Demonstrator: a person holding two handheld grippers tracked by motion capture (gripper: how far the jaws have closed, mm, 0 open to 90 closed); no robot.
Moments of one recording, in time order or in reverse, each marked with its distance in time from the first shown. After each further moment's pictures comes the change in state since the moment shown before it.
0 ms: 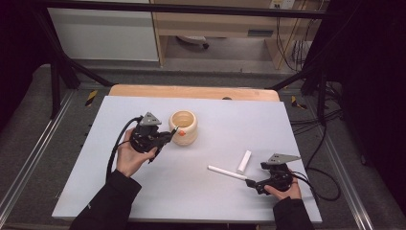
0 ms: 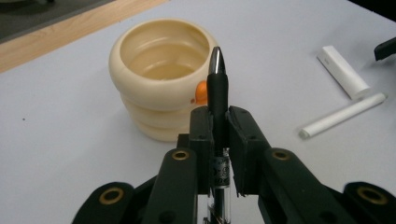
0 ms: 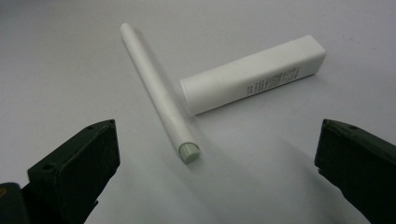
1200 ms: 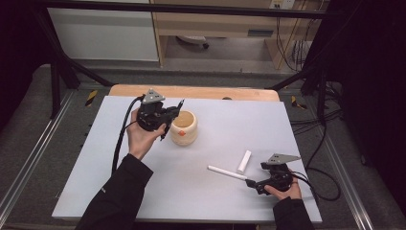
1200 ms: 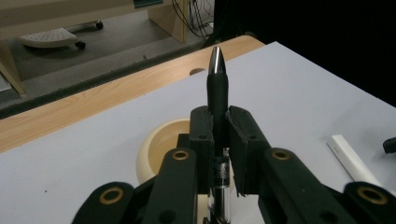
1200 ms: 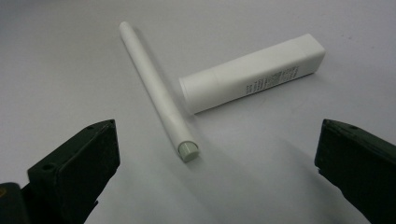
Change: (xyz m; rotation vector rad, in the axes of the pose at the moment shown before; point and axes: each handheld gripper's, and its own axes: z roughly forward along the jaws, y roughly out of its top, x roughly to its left) left arm 0.011 0.053 0.010 -0.191 0.058 -0.068; right arm 0.000 0.000 0.000 0.000 -0.004 -0.003
